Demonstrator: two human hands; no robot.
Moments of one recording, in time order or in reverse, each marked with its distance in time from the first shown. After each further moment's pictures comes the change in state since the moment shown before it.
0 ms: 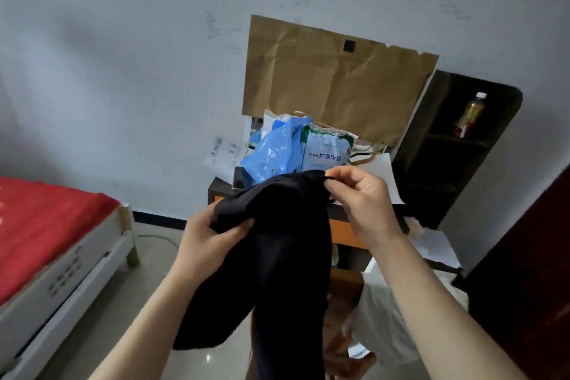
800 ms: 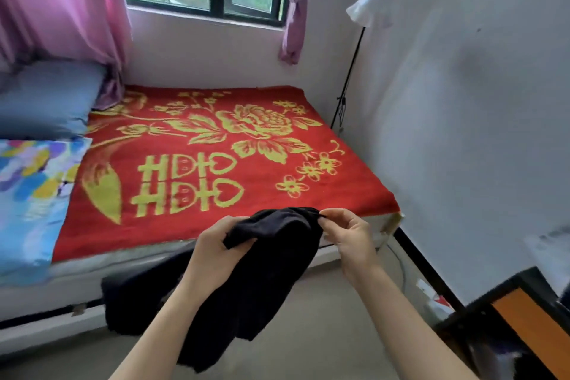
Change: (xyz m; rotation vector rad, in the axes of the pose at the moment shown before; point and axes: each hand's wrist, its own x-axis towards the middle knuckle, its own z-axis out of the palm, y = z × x) left_hand -0.247 0.080 -0.292 0.585 0.933 -0.352; right_hand -0.143 0.046 0.407 0.216 -1.007 0.268
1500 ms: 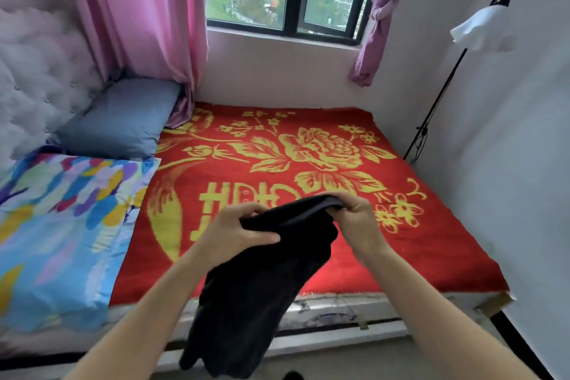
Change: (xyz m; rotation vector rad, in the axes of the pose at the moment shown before) left_hand 0.206 -0.037 -0.176 0.143 -0.035 -0.056; right_hand 0.198 -0.033 0.220 -0.131 -0.386 -0.182
